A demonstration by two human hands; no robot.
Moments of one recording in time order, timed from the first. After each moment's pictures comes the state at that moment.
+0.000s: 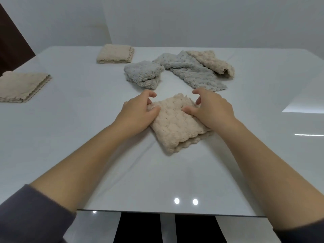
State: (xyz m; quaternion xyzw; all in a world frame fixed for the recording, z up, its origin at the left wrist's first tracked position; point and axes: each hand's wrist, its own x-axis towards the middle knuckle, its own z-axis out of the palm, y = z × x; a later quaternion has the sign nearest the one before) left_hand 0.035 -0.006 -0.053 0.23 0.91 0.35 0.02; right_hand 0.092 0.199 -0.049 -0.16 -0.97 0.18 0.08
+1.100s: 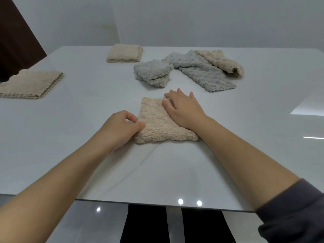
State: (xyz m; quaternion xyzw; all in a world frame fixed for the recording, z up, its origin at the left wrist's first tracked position) left_hand 0.067 -0.068 -0.057 0.02 0.88 0.45 0.13; right_hand 0.055 0.135 -0.073 0.01 -0.98 0.19 0.06
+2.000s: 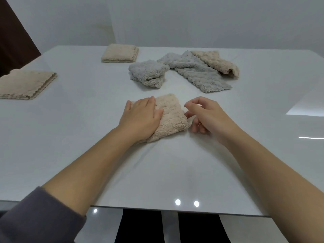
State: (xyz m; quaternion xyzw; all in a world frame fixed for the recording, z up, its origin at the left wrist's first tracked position) left_hand 0.036 -0.008 -0.072 0.25 0.96 0.09 0.01; right_hand 0.116 0.172 -0.051 -0.13 -0.78 0.61 0.04
